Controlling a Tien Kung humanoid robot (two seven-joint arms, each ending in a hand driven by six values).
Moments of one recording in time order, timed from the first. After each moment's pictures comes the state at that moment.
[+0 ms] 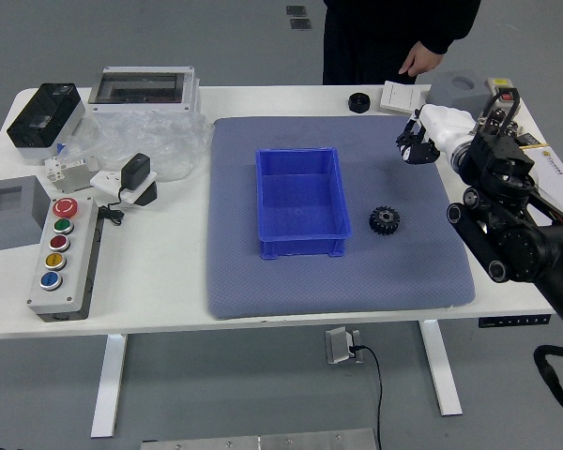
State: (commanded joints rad) left arm -0.26 0.09 -0.67 -0.18 1.22 -0.12 0.24; right arm 0.73 -0.21 1.06 0.89 -2.20 0.08 -0.26
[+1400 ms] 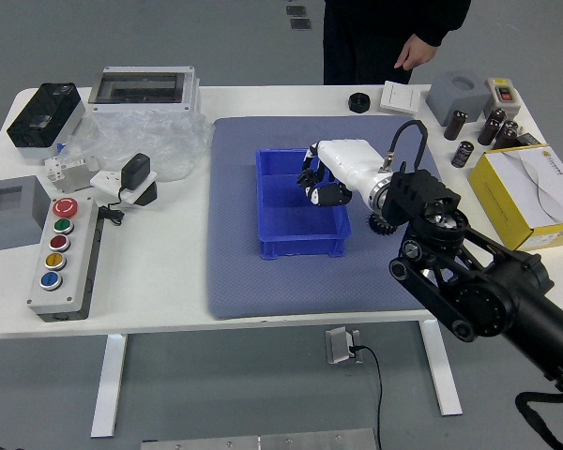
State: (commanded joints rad) left arm -0.27 0.10 -0.67 -0.18 1.22 -0.13 0.24; right arm 0.62 -0.15 0.87 1.23 -2.15 0.16 -0.28
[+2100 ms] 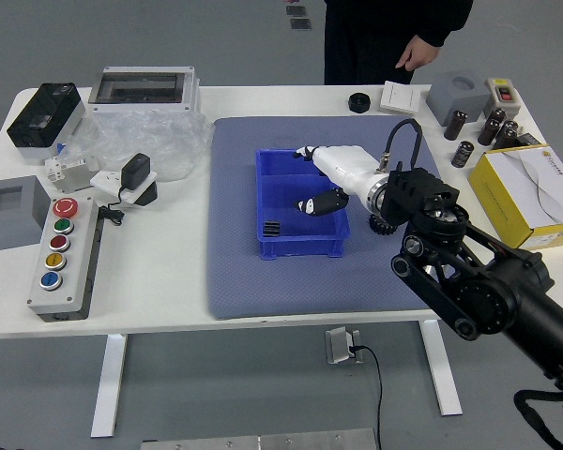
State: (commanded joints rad) left arm -0.26 0.09 -0.67 -0.18 1.22 -0.12 0.24; right arm 0.62 -0.16 0.92 1.26 -2.15 0.23 -0.27
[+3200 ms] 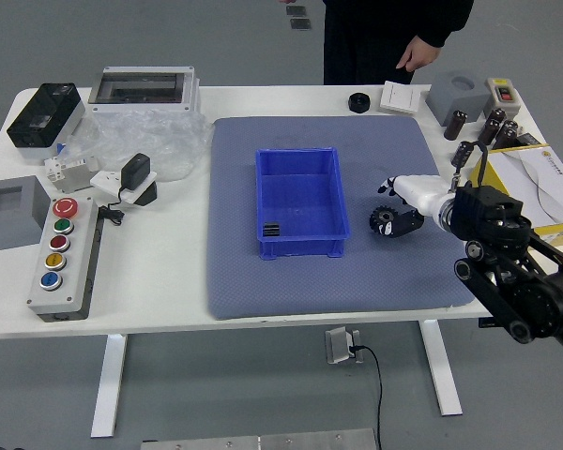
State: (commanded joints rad) left arm -0.27 0.10 -0.67 -0.18 1.23 -0.12 0.24; right arm 0.56 -0.30 0.95 1.12 -2.15 0.33 -0.27
